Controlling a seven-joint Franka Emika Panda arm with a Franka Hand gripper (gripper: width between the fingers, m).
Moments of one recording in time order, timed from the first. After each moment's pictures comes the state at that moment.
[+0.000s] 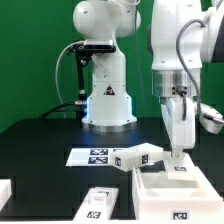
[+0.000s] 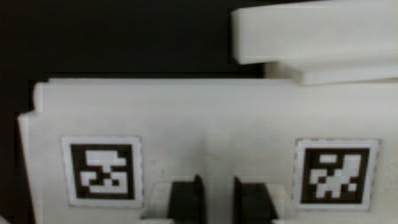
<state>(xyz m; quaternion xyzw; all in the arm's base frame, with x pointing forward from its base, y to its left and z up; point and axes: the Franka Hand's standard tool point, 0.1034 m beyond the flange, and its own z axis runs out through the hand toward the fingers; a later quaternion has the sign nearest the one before) 0.506 0.108 0.065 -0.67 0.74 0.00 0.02</state>
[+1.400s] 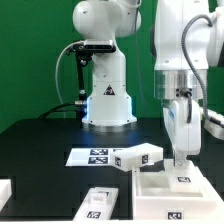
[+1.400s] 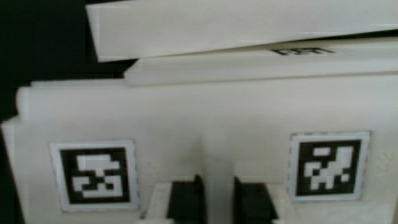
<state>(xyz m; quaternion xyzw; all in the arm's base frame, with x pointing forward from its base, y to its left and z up) 0.552 0.102 0.066 -0.67 0.74 -0.03 0.03</state>
